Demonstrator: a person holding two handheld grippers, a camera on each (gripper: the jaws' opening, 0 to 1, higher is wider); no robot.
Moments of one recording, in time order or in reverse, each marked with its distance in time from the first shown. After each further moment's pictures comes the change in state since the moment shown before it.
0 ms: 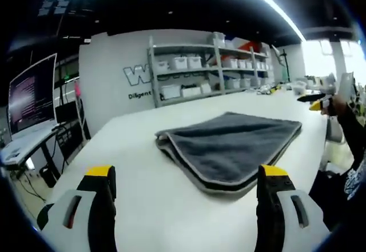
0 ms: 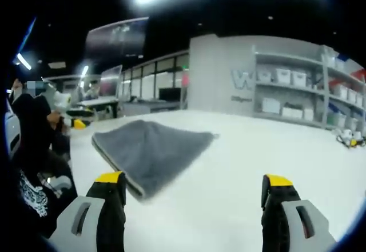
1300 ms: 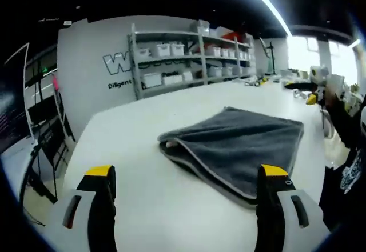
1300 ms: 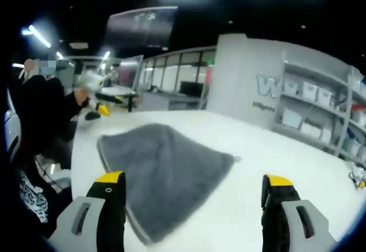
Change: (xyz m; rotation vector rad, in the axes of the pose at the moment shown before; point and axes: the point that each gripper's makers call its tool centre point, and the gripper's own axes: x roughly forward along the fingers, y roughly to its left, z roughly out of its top) left arm 0.053 0.058 0.024 0.040 0.111 -0.136; right arm 0.055 0.042 0.057 -0.158 0.029 0.126
